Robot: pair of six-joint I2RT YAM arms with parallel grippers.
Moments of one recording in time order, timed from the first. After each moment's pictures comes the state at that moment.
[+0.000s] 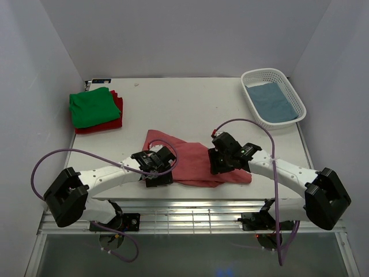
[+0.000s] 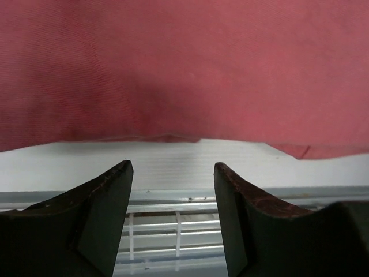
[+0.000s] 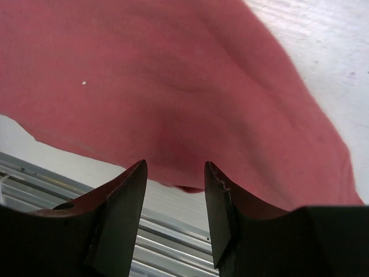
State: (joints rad) left arm -0.90 1.32 0.76 -0.71 -0.17 -0.98; right arm 0.78 1.27 0.82 -0.61 0.06 0.47
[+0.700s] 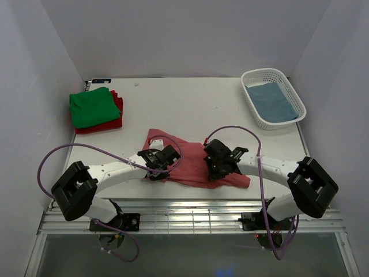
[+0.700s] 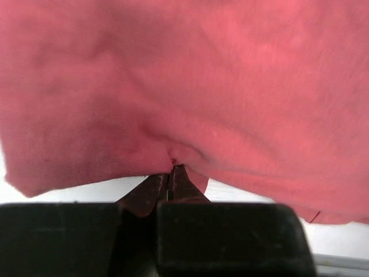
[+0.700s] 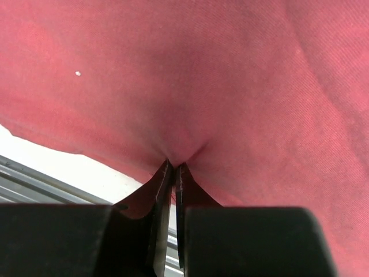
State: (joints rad) left arm -0.90 1.41 0.78 -0.66 -0.39 -0.99; right arm 0.86 1.42 0.74 -0.46 -0.02 0.51
